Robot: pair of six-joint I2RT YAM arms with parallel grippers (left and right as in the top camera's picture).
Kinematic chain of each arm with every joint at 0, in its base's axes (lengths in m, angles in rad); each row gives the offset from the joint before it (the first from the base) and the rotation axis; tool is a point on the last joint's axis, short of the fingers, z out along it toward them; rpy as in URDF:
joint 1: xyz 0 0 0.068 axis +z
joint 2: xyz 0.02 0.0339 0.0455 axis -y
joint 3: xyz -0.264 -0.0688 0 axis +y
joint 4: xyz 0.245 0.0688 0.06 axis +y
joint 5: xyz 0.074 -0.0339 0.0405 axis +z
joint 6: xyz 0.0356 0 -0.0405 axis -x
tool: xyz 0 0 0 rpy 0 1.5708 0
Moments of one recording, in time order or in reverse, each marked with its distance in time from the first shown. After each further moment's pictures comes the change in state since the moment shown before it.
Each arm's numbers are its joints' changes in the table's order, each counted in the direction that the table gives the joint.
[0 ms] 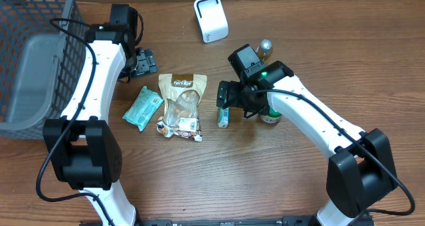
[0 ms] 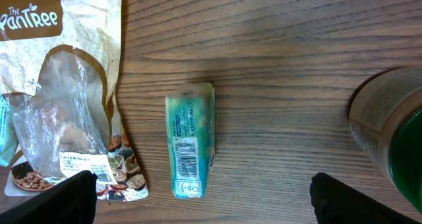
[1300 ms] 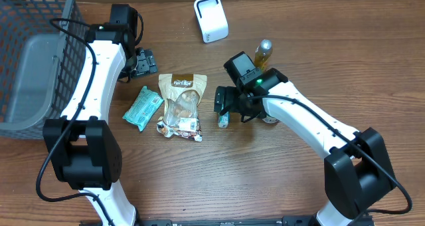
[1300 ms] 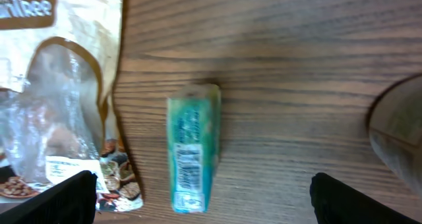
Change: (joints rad) left arm 0.000 0.000 0.000 0.000 0.000 0.000; right arm 0.034 0.000 0.066 -0.090 -0.030 0.000
